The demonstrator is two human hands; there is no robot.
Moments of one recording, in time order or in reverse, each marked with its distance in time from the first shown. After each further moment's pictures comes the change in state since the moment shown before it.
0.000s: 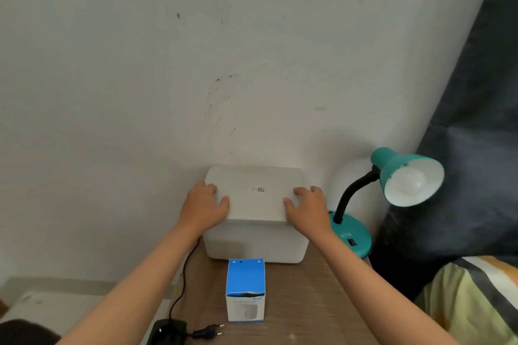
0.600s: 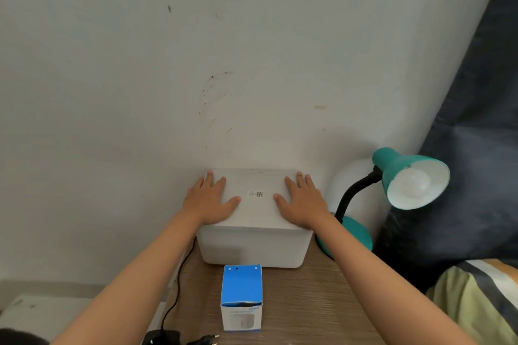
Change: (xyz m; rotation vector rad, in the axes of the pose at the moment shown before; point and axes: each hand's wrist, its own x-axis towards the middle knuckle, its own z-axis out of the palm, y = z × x) left_hand 0.038 -0.004 0.016 0.330 -0.290 0.060; right_hand 0.045 0.010 0.005 -0.394 -0.250 -0.147
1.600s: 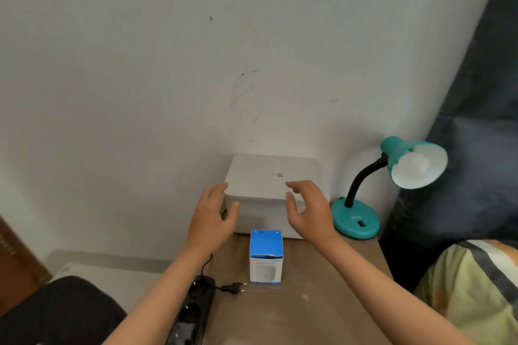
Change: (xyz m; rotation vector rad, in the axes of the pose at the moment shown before) left_hand -0.145 -0.010 0.011 -0.559 0.576 0.112; right_hand -0.101 -0.040 0.024 0.447 0.710 -0.475
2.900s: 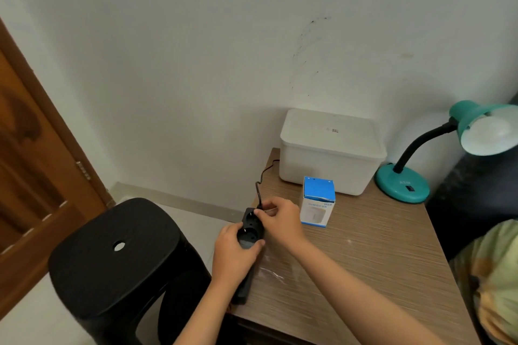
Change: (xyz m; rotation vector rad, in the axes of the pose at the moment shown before) left_hand -0.179 -0.062 -0.027 -0.026 -0.018 -0.481; right_hand -0.116 -0.122 0.106 0.236 -0.487 0.548
